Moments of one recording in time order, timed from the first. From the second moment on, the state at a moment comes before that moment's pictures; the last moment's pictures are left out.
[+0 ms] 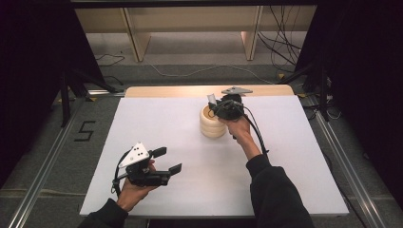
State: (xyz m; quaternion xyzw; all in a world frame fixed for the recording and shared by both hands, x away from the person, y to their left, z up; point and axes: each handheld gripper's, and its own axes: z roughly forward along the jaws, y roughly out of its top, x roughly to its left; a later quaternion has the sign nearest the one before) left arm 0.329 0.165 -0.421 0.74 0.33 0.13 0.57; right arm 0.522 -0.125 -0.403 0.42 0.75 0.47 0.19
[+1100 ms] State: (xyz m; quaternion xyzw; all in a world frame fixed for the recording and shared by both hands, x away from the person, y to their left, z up) left arm 0.329 0.165 -0.421 0.74 0.33 0.13 0.57; right arm 0.523 -0.125 -0.414 0.44 0.77 0.43 0.15
